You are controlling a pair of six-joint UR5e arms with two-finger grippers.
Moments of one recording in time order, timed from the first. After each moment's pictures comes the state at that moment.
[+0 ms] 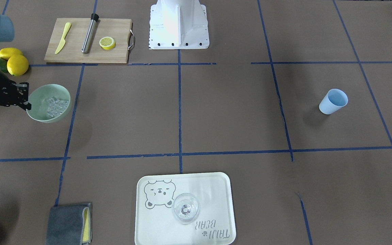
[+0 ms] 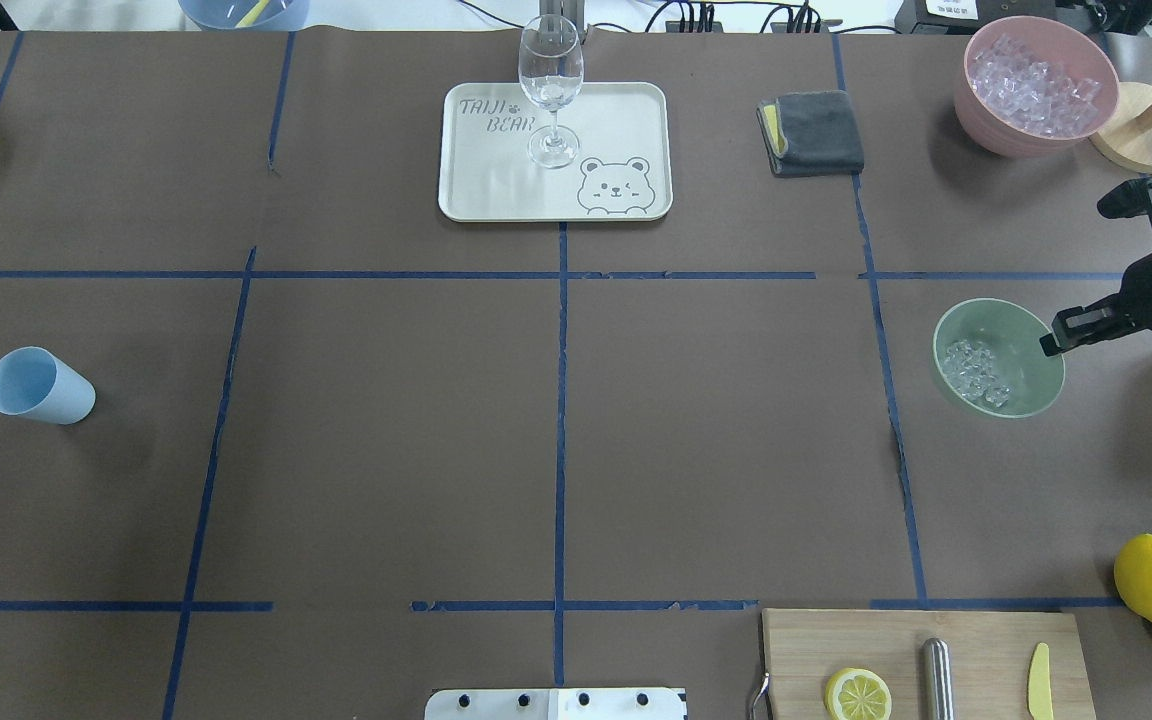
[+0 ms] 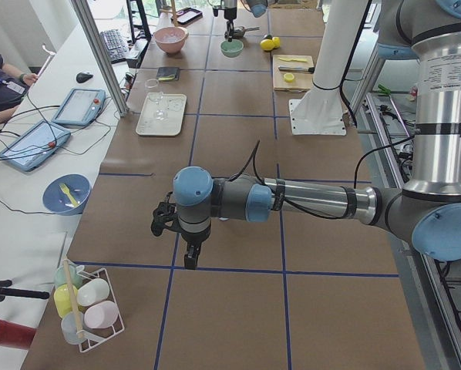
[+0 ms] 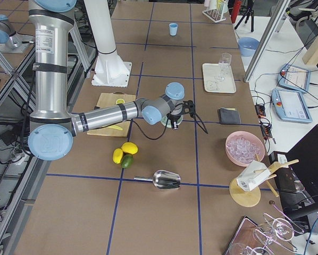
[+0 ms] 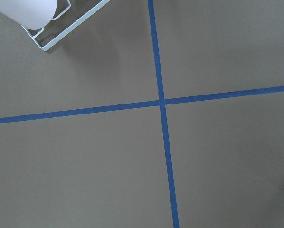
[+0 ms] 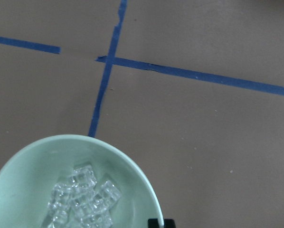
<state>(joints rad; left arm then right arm) -1.60 -1.53 -1.72 -1.57 -2.33 0.07 1.05 -1.64 1.81 -1.13 2.30 0.59</state>
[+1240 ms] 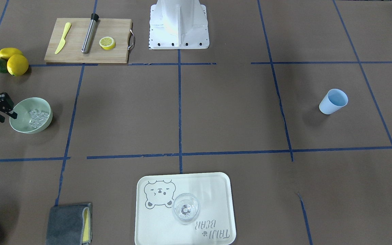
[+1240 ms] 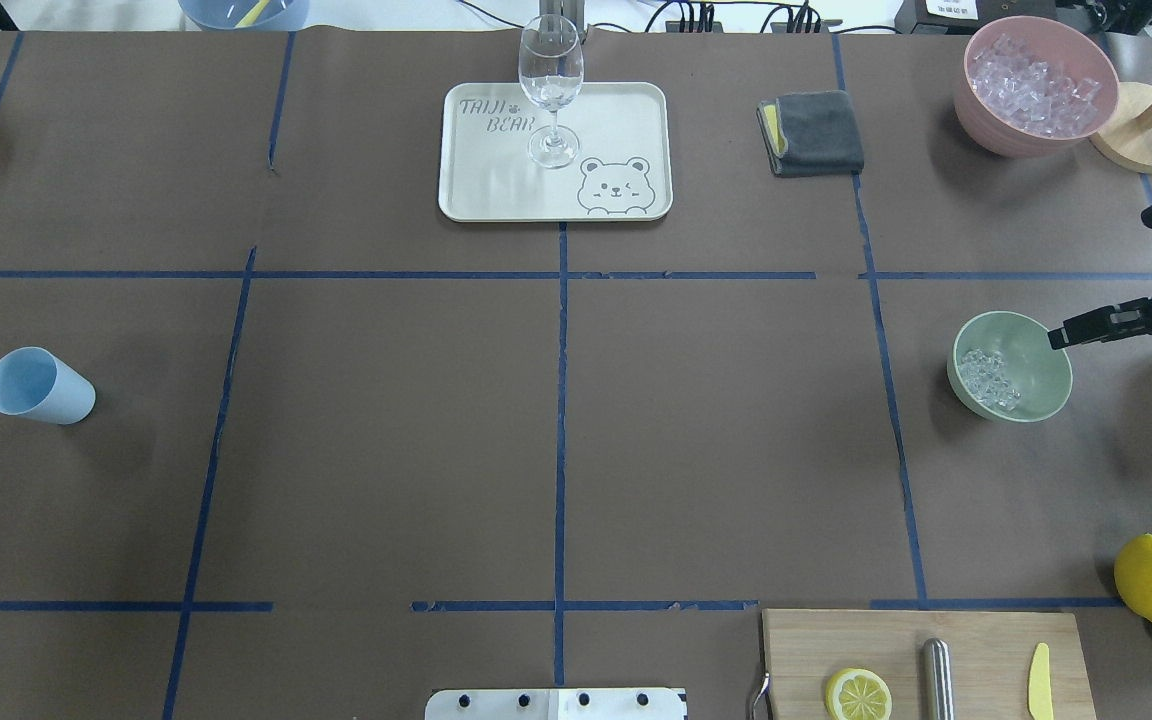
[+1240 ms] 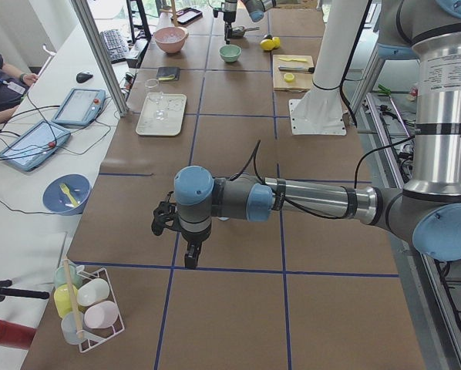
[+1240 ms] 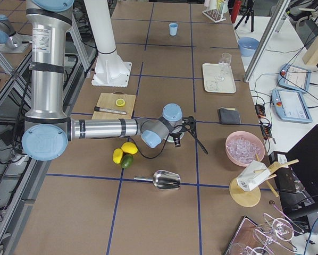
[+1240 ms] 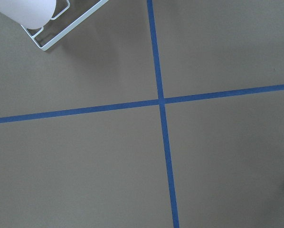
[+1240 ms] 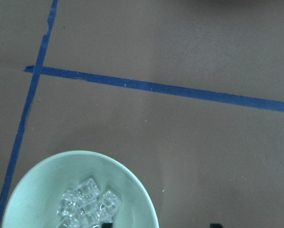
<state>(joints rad) -1.60 -1.52 -1.72 -1.56 -2.33 0.07 1.09 -1.65 1.64 -0.85 2.28 0.65</state>
